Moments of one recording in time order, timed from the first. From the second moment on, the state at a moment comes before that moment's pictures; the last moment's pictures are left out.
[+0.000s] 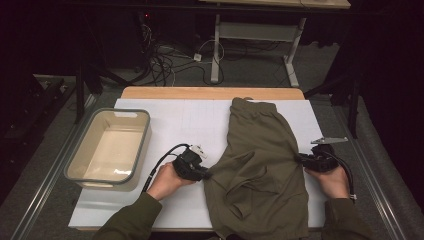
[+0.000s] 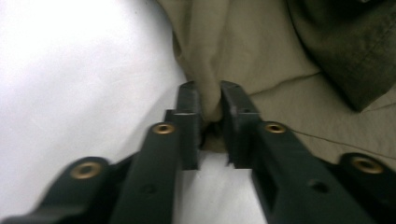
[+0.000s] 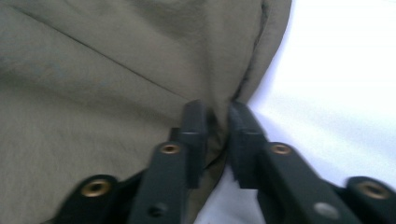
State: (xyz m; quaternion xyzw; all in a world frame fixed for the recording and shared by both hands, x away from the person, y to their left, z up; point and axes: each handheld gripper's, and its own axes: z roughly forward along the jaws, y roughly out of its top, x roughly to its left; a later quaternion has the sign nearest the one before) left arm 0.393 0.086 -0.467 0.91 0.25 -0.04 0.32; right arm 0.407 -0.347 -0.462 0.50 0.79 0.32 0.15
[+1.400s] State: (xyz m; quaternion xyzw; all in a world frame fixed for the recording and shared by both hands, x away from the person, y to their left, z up) left arm 0.457 0.143 -0.451 0.83 0.42 0.08 0.36; right arm 0.492 -0.297 -0.448 0.48 0.77 0.38 0.16
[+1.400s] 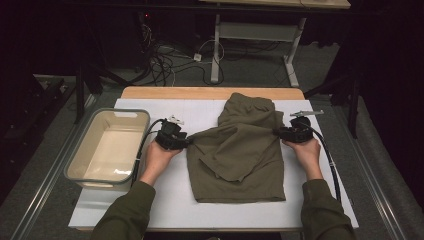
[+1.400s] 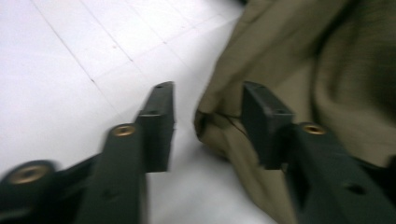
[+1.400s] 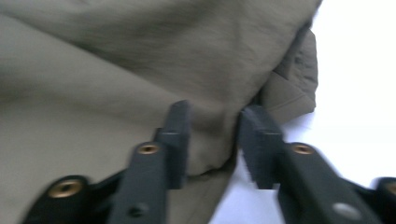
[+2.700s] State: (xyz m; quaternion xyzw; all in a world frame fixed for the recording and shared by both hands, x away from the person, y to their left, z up) left arm 0.340 0.159 -0.466 0.86 0.31 0.00 0.41; right arm 0.359 -0.185 -0.447 0.27 0.88 0.39 0.05
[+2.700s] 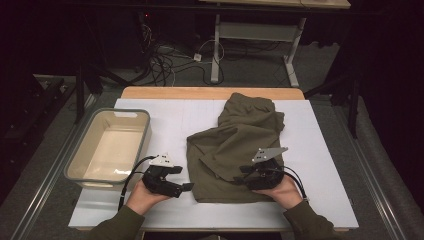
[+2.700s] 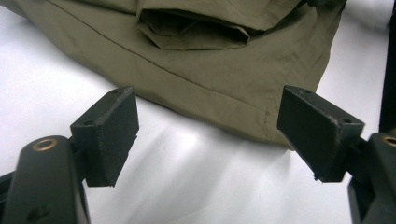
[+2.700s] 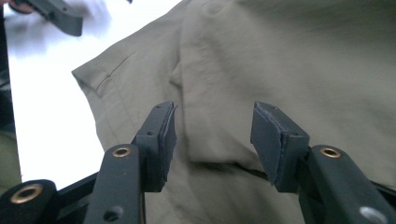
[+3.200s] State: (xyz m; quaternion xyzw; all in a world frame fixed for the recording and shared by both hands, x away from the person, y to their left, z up) left arm 0.342 0.159 -0.468 0.86 0.31 0.00 0.41; right arm 0.355 -0.194 -0.446 0.27 0.89 0.37 0.08
